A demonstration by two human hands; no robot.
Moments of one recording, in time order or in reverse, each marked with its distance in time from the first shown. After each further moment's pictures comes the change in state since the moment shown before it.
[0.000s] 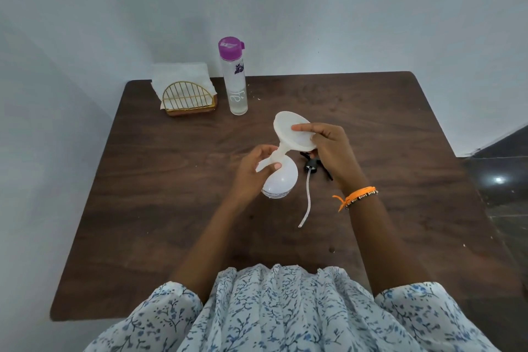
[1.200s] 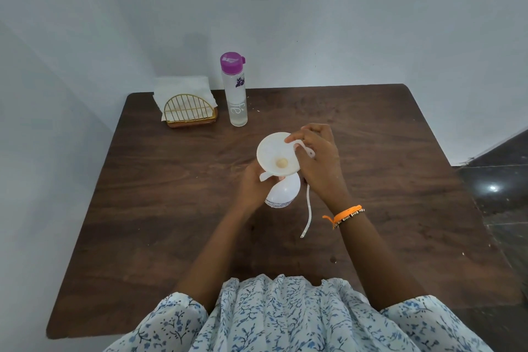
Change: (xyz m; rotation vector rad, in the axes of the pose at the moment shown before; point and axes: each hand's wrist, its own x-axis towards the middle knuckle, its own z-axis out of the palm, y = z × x) left_hand -0.001 -0.002 0.002 -0.042 0.047 -0.117; right_hand -0.013 -0.009 0.024 -0.305 0.153 -0.264
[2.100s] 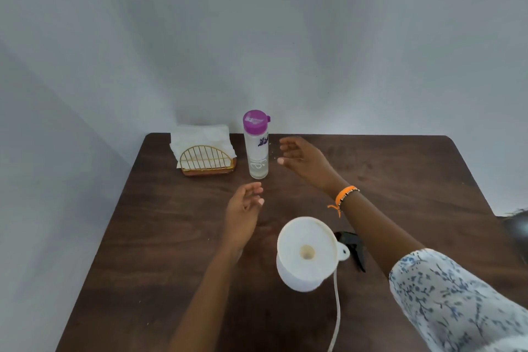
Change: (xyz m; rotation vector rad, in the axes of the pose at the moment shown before) left_hand 0.086 0.017 -0.054 -0.094 0.220 -0.079; right_hand 0.177 0.020 0.067 0.147 -0.445 0.060
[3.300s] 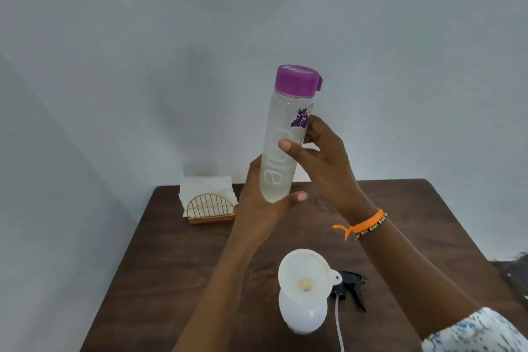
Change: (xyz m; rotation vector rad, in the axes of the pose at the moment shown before) left_hand -0.049 0.138 -0.003 0.027 -0.067 0.484; right_hand -0.089 -0.156 -0.043 0.204 0.293 -0.480
